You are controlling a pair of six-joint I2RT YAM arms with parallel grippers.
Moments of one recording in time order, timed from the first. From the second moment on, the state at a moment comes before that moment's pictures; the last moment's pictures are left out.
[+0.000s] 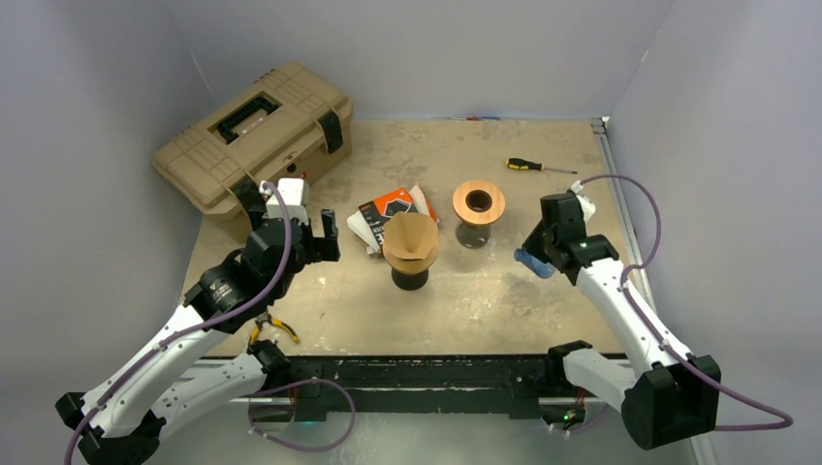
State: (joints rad) left arm -0.76 0.75 0.96 -0.68 -0.61 -0.36; right arm 0.23 1.04 0.78 -0.63 0.23 0.78
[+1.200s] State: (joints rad) left arm -0.76 0.75 0.96 -0.68 -0.61 -0.36; right arm 0.47 1.70 1.15 -0.77 0.67 0.63
